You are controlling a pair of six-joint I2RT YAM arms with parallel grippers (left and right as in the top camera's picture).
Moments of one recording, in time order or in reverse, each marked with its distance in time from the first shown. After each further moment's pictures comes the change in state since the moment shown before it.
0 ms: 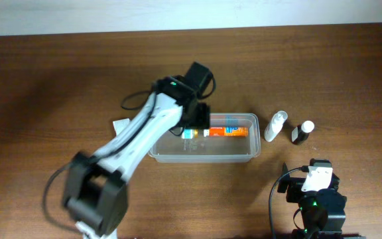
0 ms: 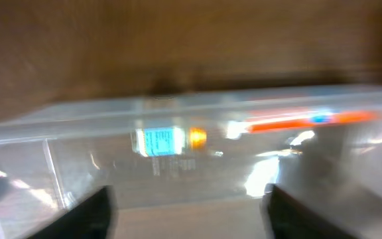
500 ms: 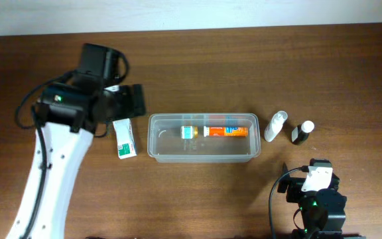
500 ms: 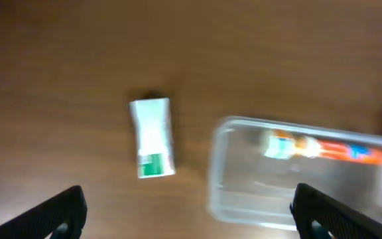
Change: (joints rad) left arm 0.362 -0.415 0.034 -0.240 -0.132 0.159; right arm 0.000 0.000 0.000 0.000 0.000 -0.001
